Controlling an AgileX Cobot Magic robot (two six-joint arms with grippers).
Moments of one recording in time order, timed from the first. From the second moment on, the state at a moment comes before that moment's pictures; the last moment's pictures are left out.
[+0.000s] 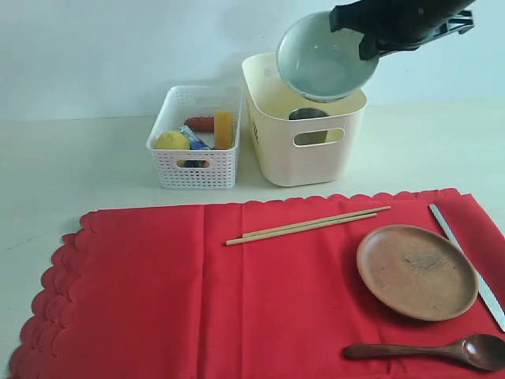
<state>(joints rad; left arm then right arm) -0.12 0.00 0.00 0.05 0.37 -0.21 0.25 1.82 -1.58 0.09 0.68 0.06</state>
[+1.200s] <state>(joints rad) -0.12 0.00 0.00 0.05 0.37 -0.21 0.24 2.25 -1.96 0.00 0.71 -0.05</state>
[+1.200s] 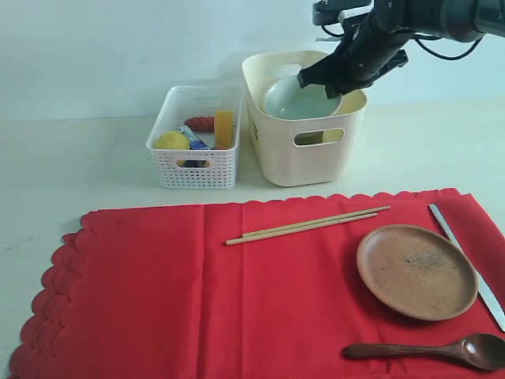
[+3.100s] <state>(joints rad) -0.12 0.00 0.00 0.05 0.37 -0.21 0.17 1.42 -1.07 -0.04 1.01 -0.08</state>
